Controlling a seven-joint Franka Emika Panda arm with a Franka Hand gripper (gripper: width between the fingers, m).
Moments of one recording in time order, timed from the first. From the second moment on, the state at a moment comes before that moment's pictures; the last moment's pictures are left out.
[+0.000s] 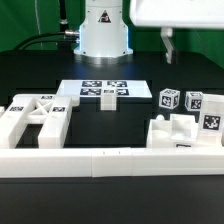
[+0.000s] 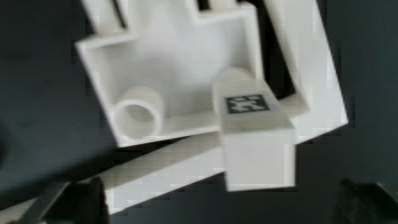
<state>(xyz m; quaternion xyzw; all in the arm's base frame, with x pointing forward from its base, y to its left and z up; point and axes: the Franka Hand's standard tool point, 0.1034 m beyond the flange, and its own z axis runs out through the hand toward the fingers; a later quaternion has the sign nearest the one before) 0.614 0.084 0.133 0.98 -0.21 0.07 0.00</state>
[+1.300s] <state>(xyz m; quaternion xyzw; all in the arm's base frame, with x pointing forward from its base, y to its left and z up) 0.537 0.029 0.107 0.99 -0.08 0.12 0.01</state>
